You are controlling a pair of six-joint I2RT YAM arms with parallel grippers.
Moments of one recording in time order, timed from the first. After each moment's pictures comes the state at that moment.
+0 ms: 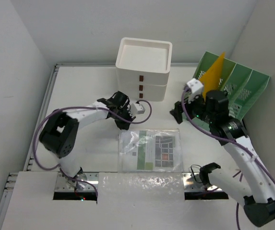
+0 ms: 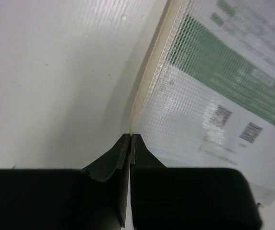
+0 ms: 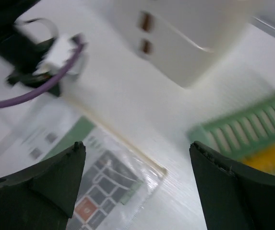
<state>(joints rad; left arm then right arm) -0.56 1.76 1.10 -0.55 0.38 0.44 0.31 0.86 0.92 -0.49 -0.19 -0.12</state>
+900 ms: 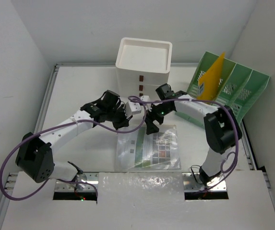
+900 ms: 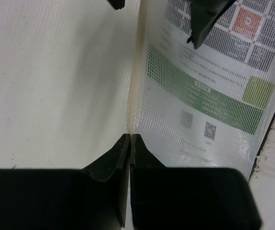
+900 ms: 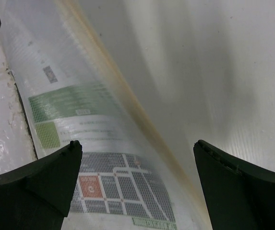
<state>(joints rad) -0.59 1.36 0.99 -0.55 0.44 0.49 0.49 1.74 1.16 -0.62 -0.69 -0.59</state>
